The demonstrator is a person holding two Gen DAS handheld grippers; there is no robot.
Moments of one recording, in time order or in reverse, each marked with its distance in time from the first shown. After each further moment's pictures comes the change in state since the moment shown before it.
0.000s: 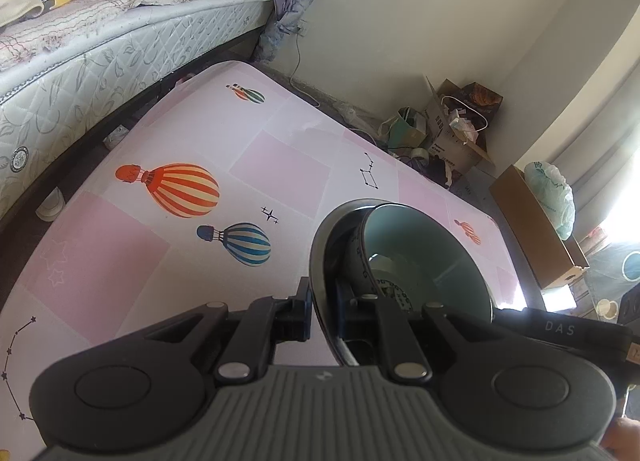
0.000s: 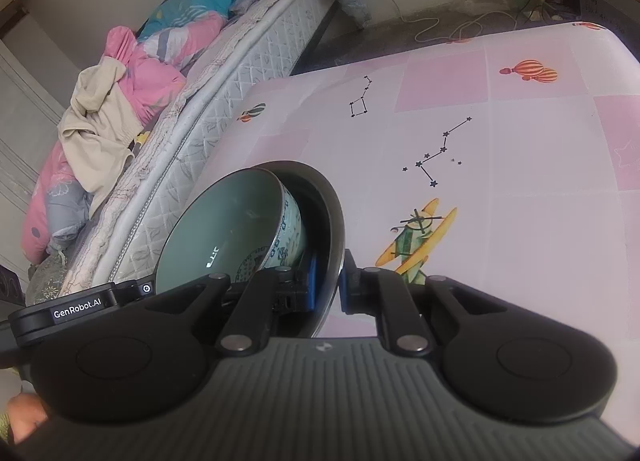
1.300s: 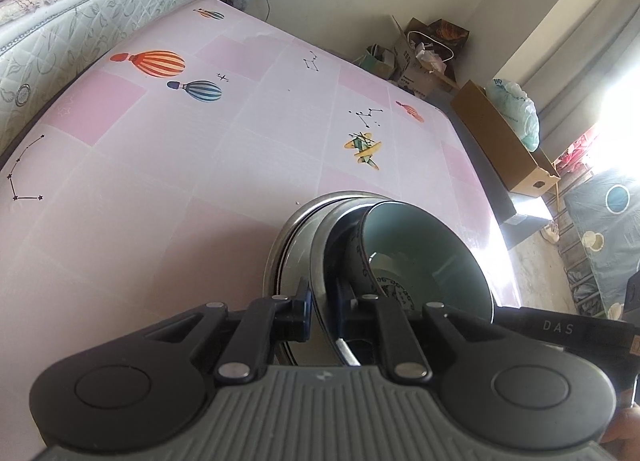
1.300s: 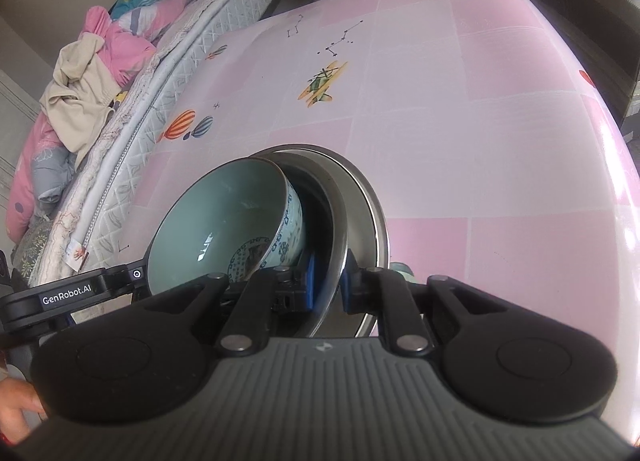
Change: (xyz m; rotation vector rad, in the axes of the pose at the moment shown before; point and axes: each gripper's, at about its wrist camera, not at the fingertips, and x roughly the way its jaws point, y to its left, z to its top) left arm -0.065 -0.046 -0.126 0.082 0.143 -0.027; right arm -0.132 -0.021 -0.149 0.057 0.066 -0.121
